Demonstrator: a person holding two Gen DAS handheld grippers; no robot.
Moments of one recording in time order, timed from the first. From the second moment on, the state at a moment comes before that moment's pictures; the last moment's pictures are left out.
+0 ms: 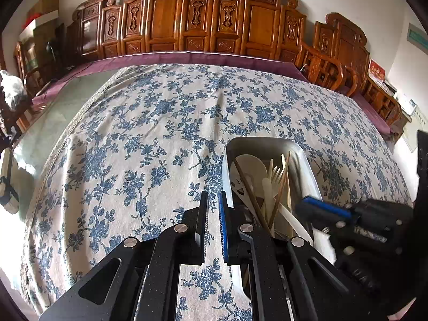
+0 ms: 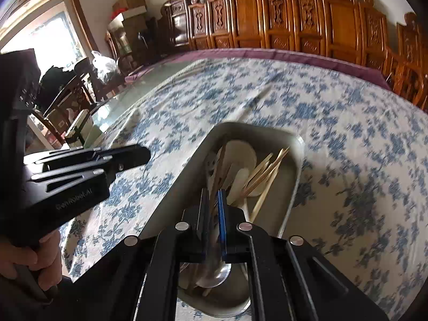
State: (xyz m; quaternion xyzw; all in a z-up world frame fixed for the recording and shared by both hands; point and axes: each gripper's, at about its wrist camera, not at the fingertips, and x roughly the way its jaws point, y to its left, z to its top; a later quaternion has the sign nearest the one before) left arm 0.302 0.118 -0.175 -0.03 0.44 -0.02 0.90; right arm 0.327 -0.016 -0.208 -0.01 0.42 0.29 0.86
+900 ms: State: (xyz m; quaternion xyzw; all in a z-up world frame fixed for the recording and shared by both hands) left arm 0.260 0.056 -0.153 0.00 0.41 -0.06 0.91; right arm 0.250 -0.148 -0.169 0.00 0.35 0.14 0.93
